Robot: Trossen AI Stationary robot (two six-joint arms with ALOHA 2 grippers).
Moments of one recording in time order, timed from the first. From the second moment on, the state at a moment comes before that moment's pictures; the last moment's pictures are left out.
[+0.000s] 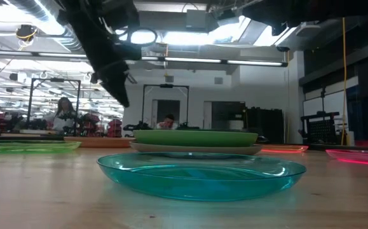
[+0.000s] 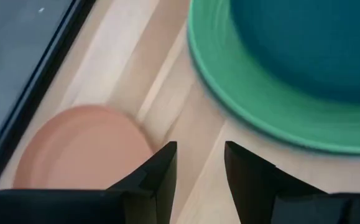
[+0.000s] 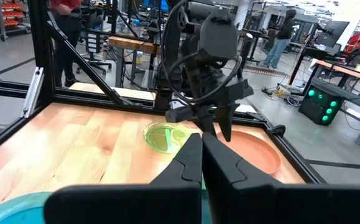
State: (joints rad) left arm 0.17 1.37 0.85 -0.54 -0.39 -0.15; right arm 0.15 0.99 0.52 0.42 0.21 -0.16
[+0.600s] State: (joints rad) left arm 0.36 1.37 0.71 -0.43 -0.27 -0.04; right arm 0.15 0.99 0.52 0.42 0.21 -0.16
